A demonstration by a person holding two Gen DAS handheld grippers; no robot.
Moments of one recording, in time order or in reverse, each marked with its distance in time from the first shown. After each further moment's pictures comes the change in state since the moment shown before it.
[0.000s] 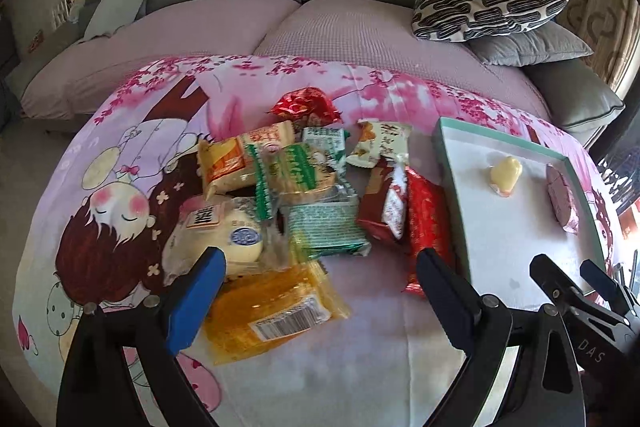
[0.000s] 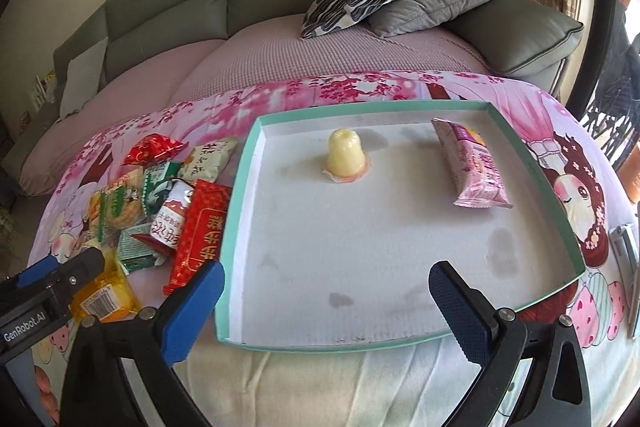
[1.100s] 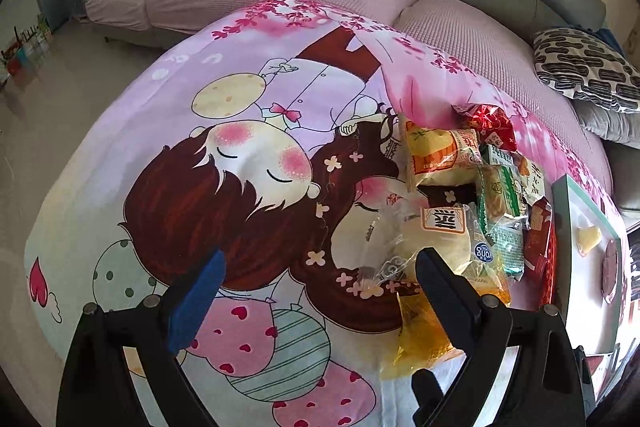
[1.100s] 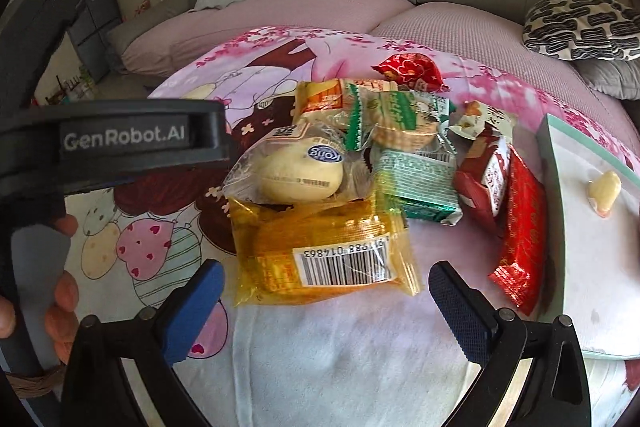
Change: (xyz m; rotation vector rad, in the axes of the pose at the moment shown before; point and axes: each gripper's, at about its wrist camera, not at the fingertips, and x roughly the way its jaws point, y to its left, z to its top) left arm 0.018 0.139 -0.009 -0.312 0.094 0.099; right arm 0.034 0.191 -0.060 -0.432 0.093 0.274
